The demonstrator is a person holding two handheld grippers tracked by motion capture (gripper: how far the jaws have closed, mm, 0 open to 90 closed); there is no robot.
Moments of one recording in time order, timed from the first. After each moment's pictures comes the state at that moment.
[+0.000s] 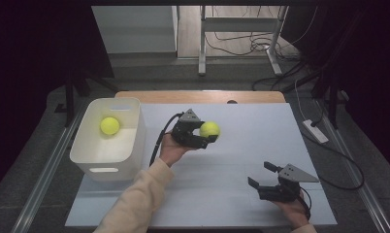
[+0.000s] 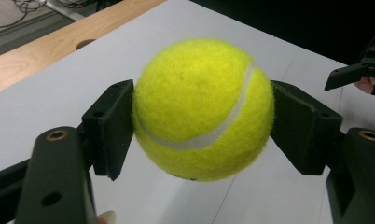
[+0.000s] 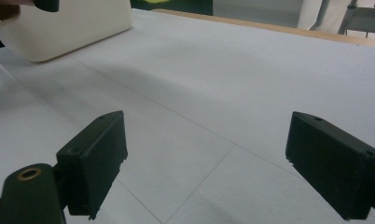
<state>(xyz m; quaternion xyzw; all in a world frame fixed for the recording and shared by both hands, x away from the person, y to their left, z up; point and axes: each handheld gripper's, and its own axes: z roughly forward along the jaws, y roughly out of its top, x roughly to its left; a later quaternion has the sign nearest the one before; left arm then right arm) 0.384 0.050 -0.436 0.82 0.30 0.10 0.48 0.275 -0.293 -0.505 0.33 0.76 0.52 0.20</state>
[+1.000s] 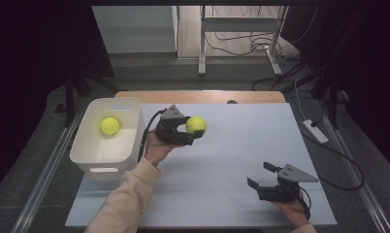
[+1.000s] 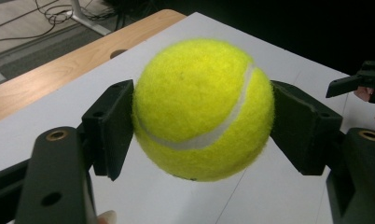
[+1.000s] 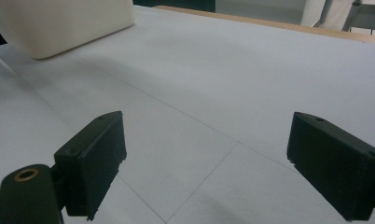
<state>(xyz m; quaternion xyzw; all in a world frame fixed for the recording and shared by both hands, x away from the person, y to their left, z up) 0.369 0.092 -0.415 0.80 0.32 0.13 0.49 0.275 -0.292 -0.506 0.33 0.76 0.52 0.20</state>
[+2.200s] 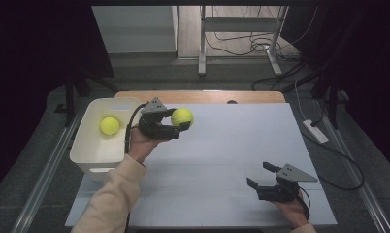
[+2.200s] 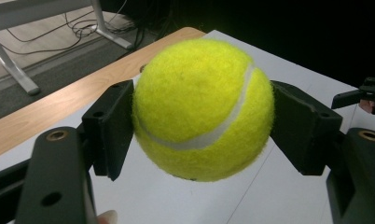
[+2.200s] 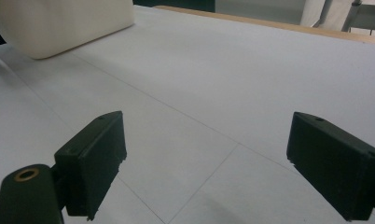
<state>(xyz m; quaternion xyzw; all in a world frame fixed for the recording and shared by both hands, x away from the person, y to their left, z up) 0.360 0.127 -0.388 0.78 0.33 0.16 0.50 0.275 -0.290 -0.506 0.33 0.76 0.52 0.20</state>
